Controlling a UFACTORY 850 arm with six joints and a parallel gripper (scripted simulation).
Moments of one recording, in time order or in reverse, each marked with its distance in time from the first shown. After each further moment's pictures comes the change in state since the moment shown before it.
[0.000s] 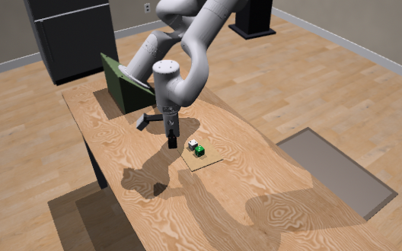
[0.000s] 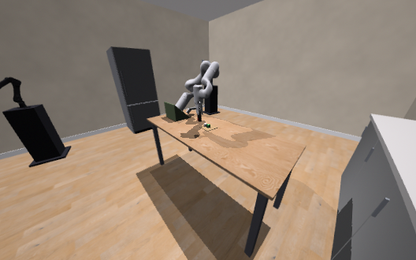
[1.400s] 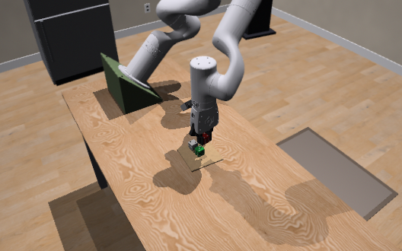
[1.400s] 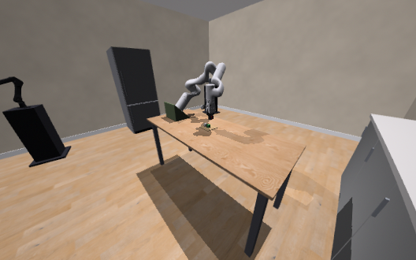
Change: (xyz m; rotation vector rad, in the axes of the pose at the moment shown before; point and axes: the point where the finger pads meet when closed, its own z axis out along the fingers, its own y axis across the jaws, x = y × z) arm -0.119 0.000 -0.004 0.004 -0.011 0.977
